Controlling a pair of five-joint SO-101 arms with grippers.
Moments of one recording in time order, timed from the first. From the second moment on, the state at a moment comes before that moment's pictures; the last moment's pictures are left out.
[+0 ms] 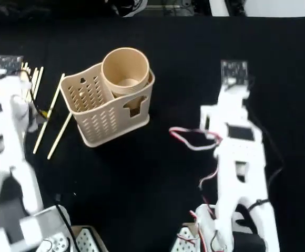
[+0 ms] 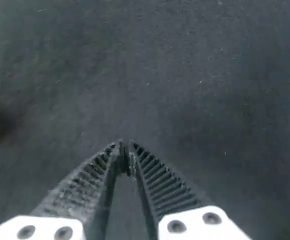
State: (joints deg) left arm -30.0 -9.9 25.6 57.0 -23.7; right arm 7.5 -31.7 54.7 35.7 5.9
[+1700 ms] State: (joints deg) left arm -24.9 53.6 -40.2 74.2 -25.0; right arm 7.5 -11.6 52.4 23.0 5.6
